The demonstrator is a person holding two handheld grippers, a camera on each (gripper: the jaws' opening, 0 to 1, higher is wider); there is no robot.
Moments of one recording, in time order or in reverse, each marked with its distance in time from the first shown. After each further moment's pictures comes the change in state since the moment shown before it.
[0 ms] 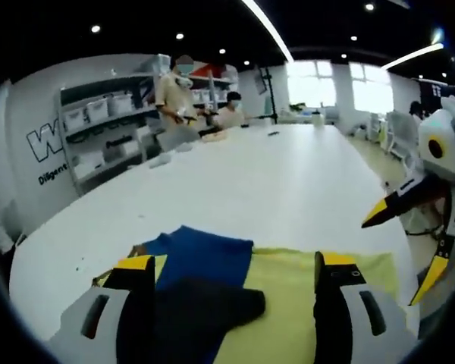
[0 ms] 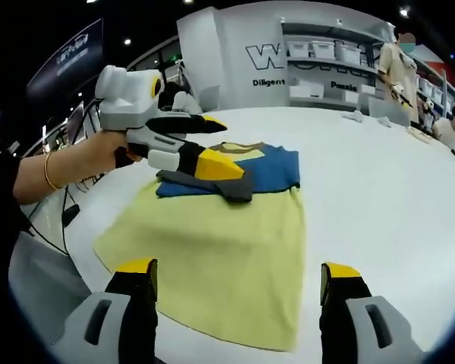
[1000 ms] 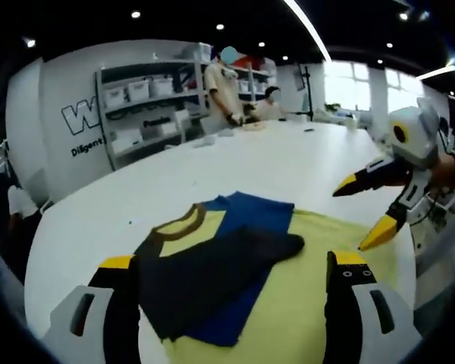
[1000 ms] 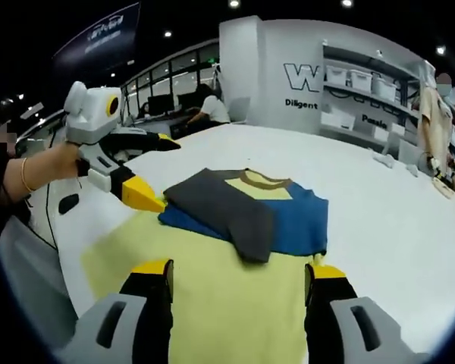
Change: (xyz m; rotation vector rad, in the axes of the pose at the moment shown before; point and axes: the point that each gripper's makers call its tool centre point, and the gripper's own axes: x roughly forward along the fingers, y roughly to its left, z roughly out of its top) left arm -0.096 0.066 -0.052 -0.131 0.069 0.188; right arm 0.061 0.019 0.067 -0.208 -0.073 0.084
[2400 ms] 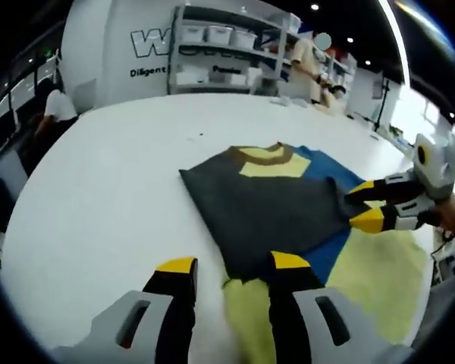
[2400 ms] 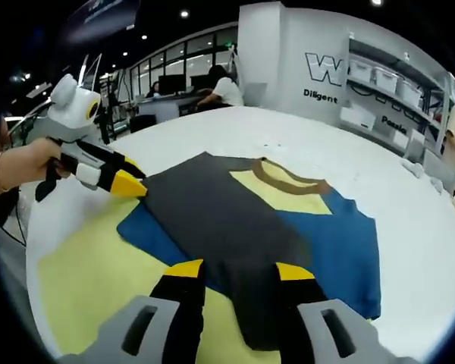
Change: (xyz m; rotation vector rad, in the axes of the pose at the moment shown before) left arm 0.008 0.082 -0.107 -0.404 0.216 0.187; right arm 0.126 0.002 -0.001 -0.081 0.097 0.032
